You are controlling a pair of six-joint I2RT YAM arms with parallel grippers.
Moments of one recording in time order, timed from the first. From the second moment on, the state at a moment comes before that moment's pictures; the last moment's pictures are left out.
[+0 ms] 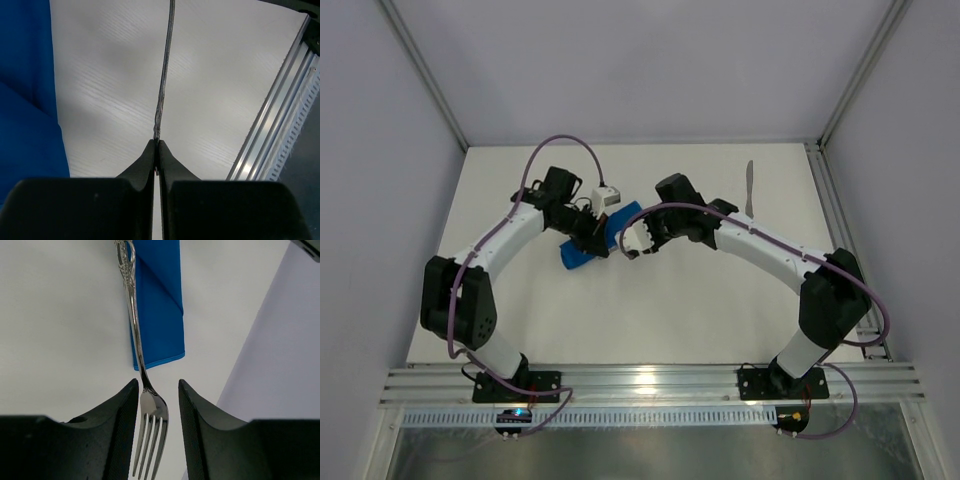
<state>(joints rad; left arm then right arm) -0.34 1.61 1.26 -0.80 0.72 0.39 0.70 1.64 1.31 -0.45 -0.31 -1.42</state>
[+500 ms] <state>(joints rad) -0.33 1.64 1.29 -0.78 0.76 0.37 0.73 1.65 1.23 -0.37 -0.25 -1.41</state>
